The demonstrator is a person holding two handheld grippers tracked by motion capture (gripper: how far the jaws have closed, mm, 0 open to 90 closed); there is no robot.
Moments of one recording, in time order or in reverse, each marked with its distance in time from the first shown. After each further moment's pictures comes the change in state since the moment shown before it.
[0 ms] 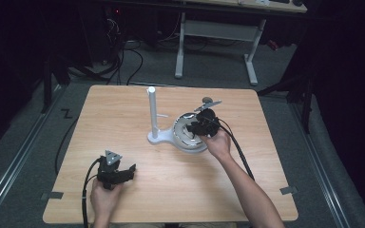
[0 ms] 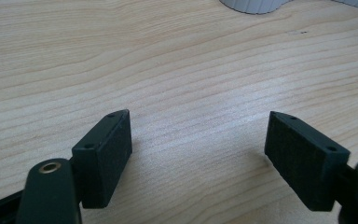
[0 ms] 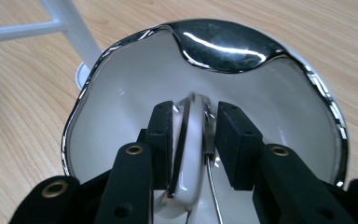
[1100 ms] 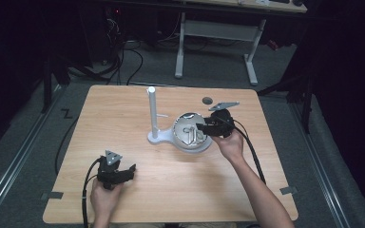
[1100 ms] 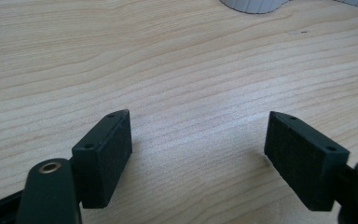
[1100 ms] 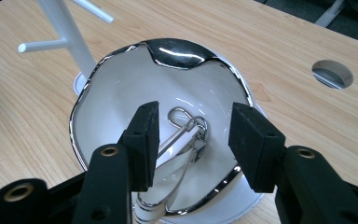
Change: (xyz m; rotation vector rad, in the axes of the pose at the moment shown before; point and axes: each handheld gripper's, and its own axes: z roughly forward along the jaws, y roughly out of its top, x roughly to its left) left arm 0.000 0.000 0.000 -0.001 0.000 0.003; right arm -0.010 -0.013 -0.048 -0.099 -0.053 -0.007
